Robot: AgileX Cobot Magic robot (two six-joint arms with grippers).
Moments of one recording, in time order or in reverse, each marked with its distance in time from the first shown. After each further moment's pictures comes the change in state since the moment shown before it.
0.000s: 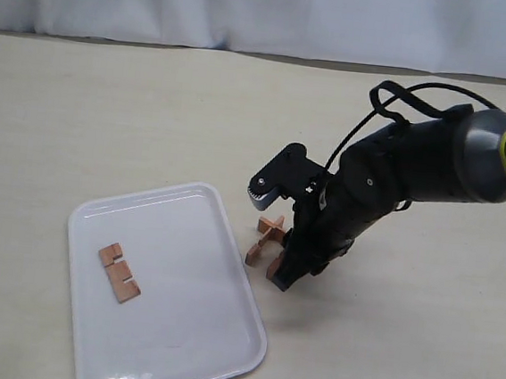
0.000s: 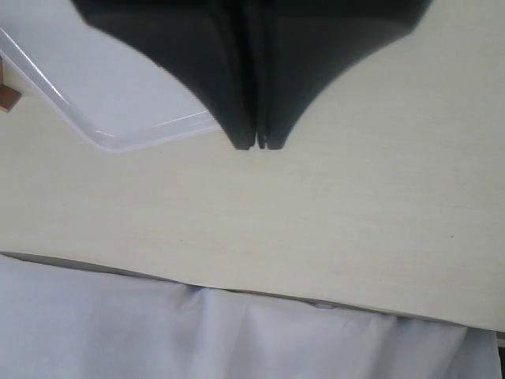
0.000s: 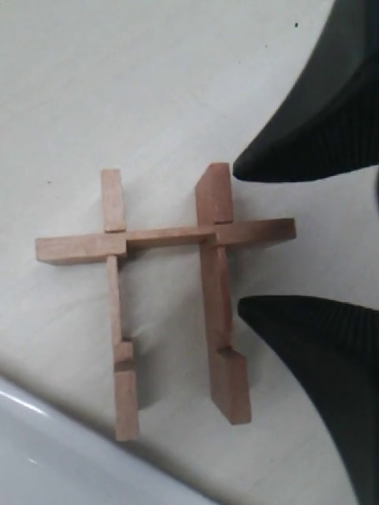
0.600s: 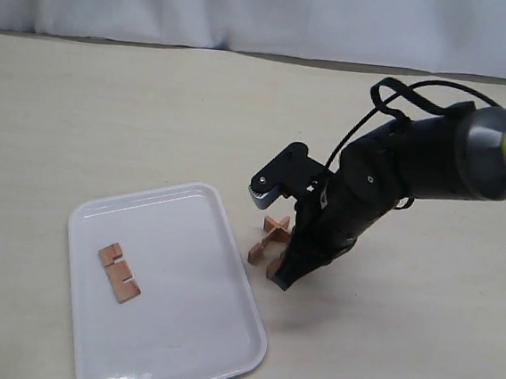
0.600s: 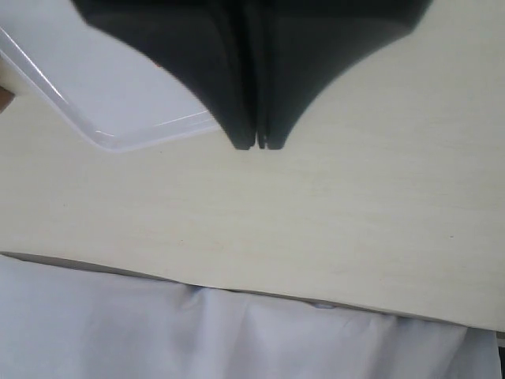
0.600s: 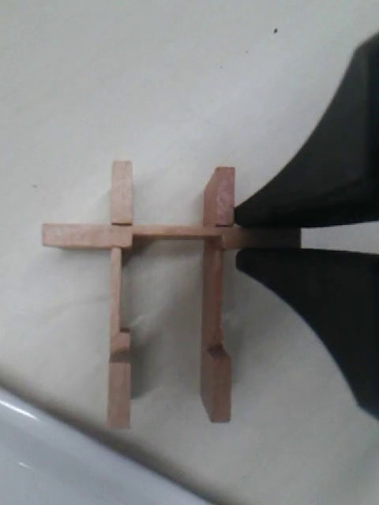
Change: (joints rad) left arm 0.000 0.000 0.000 0.000 0.000 0.000; right arm 0.000 -0.007 -0.006 -0.008 0.036 0.021
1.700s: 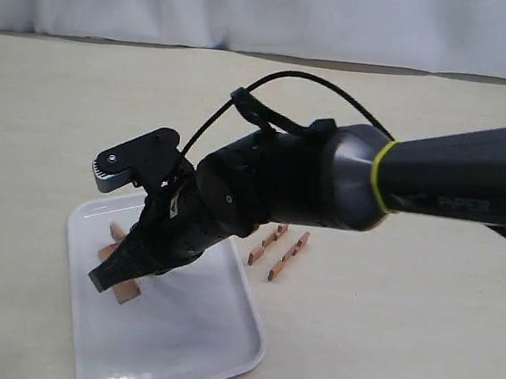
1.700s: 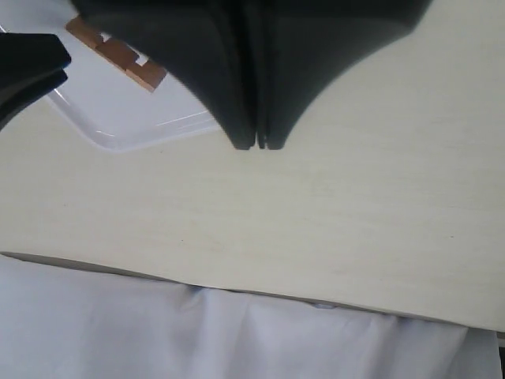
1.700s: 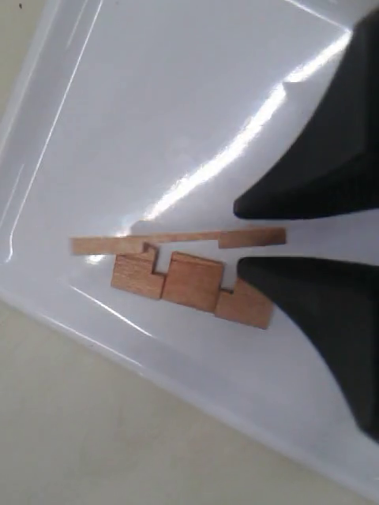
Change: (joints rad) left arm 0.000 0.000 0.000 0.000 0.000 0.000; right arm 0.326 0.092 -0.231 0.260 -0.120 0.225
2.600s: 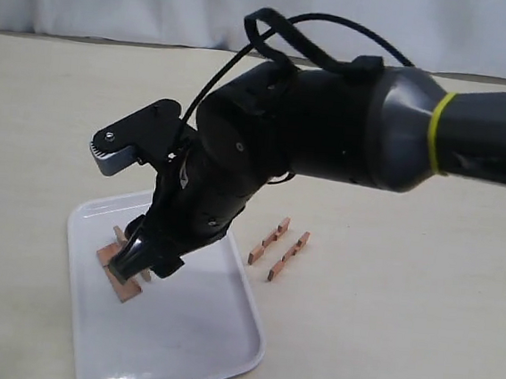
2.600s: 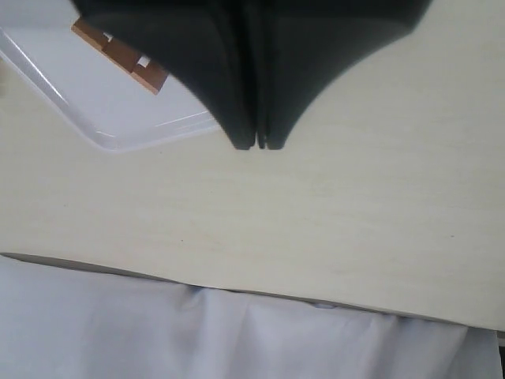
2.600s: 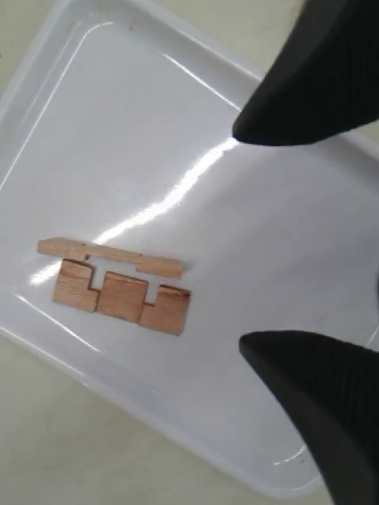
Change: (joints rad) left arm 0.000 0.000 0.000 0.000 0.000 0.002; right arm 0.000 -0.103 -0.093 -0.137 0.333 0.017
